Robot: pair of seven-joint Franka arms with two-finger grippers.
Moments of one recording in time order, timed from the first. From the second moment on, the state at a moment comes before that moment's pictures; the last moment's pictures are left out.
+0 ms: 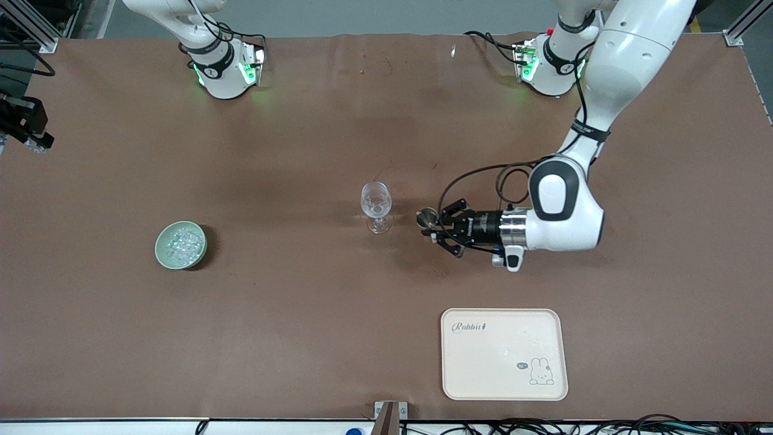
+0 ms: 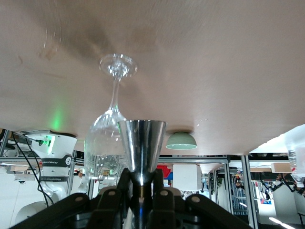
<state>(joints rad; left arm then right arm) -0.22 0.56 -0.22 -1.72 -1.19 2.10 -1.02 0.02 -0.08 -0.05 -1.53 -0.04 1.50 0.04</state>
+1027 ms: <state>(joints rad) -0.34 0.45 -0.22 -1.82 -1.19 2.23 -1.15 0.02 -0.05 -0.05 -1.55 -0.01 1.49 0.06</state>
